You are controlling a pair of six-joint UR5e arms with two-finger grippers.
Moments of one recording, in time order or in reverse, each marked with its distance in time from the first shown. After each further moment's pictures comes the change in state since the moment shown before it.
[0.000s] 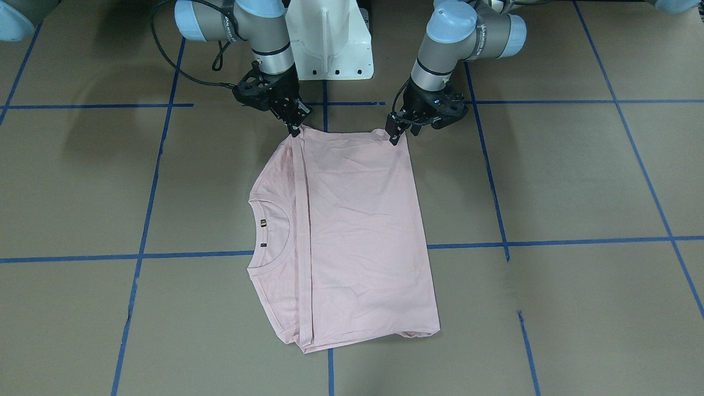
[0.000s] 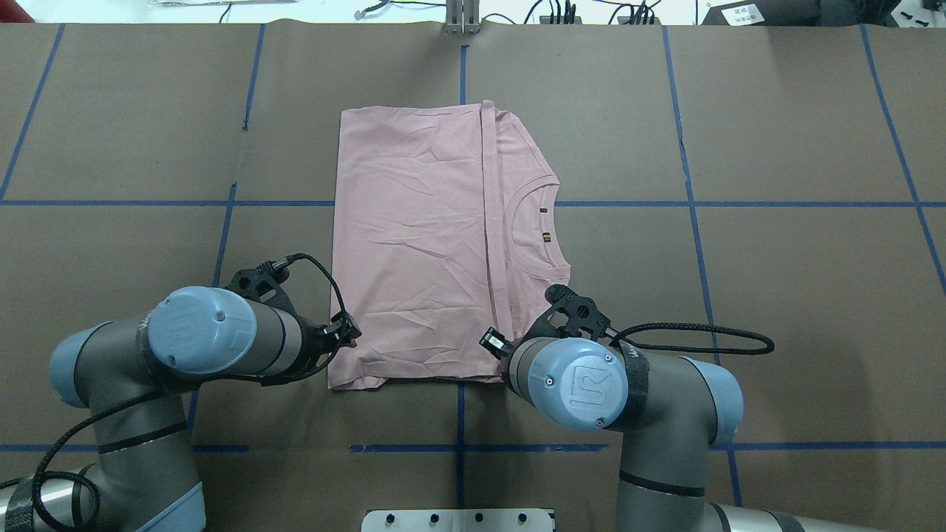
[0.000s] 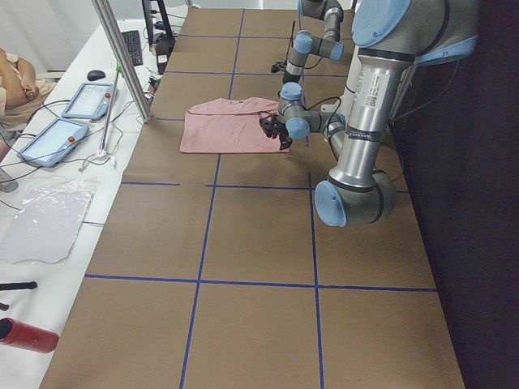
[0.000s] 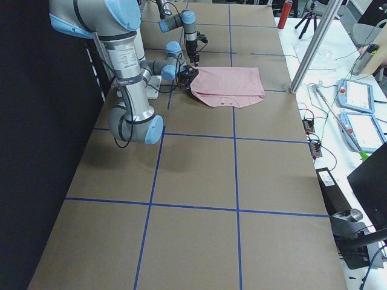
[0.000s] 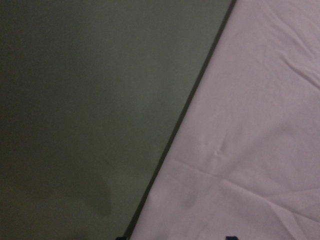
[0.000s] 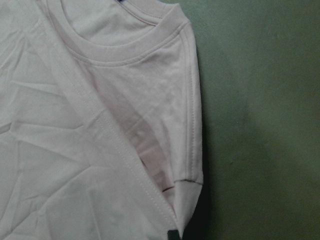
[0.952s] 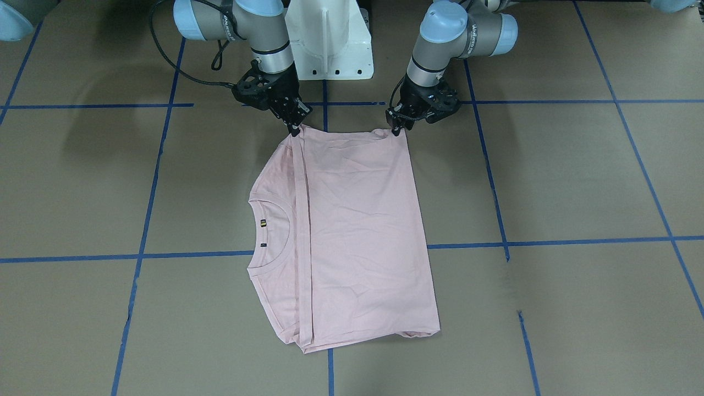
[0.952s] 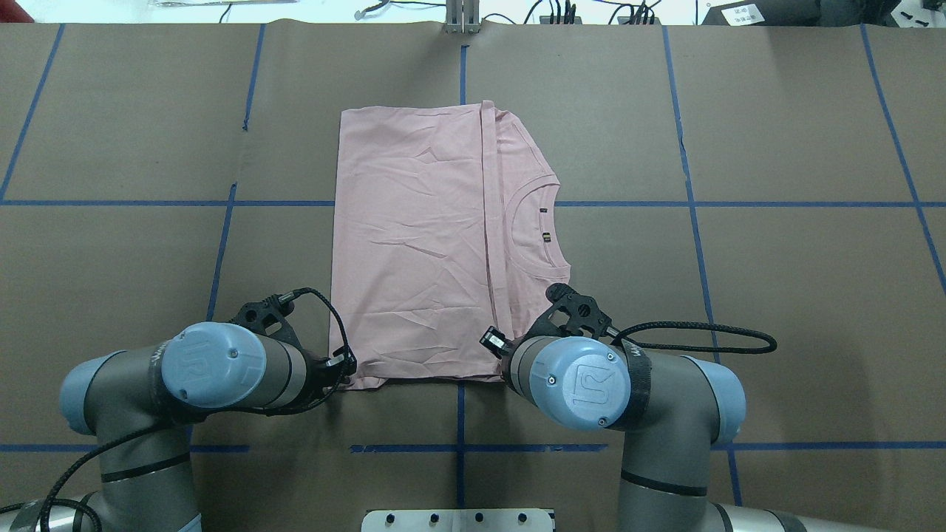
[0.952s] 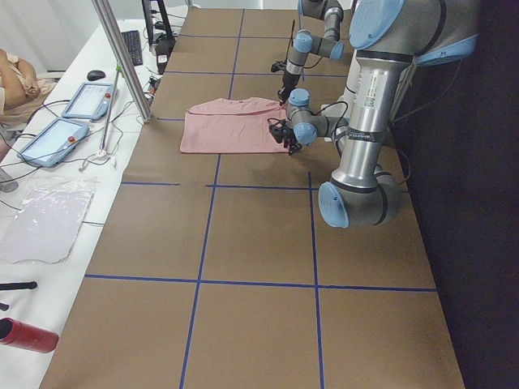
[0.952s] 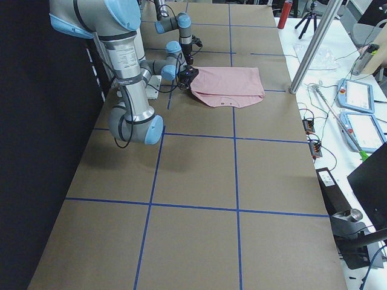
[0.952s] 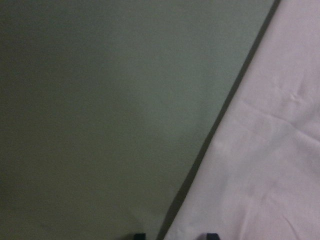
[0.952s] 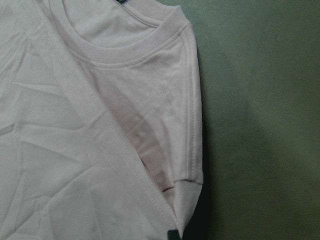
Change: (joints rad) left arm 0.057 0.014 0.008 0.001 0.010 -0.014; right arm 0.003 -0.002 0.006 0.000 0.001 -0.001
